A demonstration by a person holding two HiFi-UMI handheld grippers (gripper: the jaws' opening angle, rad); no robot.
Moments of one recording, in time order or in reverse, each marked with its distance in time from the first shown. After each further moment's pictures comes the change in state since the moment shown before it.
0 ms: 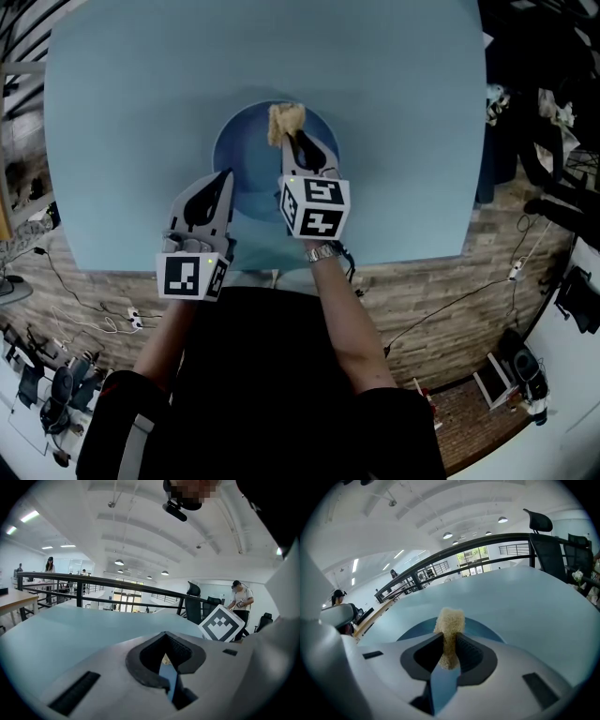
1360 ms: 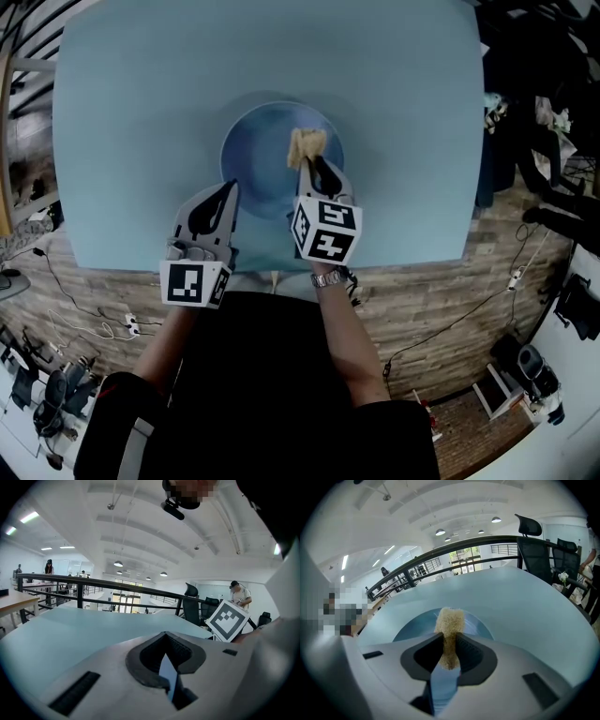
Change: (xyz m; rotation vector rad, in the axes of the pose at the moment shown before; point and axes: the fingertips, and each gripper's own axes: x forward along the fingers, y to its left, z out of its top) left arm -0.022 -0.006 0.001 0.013 -0.016 -0.013; right arm -0.048 -0.013 -0.017 0.039 0.046 -0.122
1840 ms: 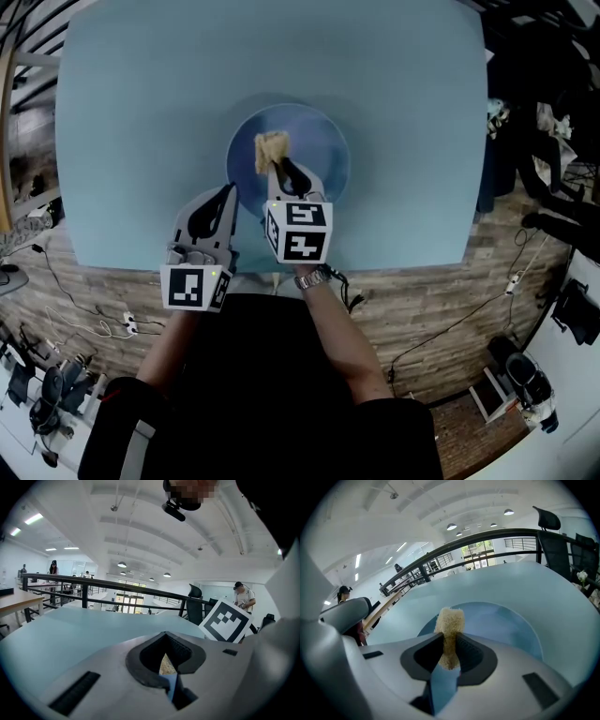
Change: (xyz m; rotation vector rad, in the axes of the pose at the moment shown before) left arm -0.012 0.014 -0.001 -0.022 -0.007 0.044; right arm 0.018 0.076 -0.012 -0.069 0.059 0.154
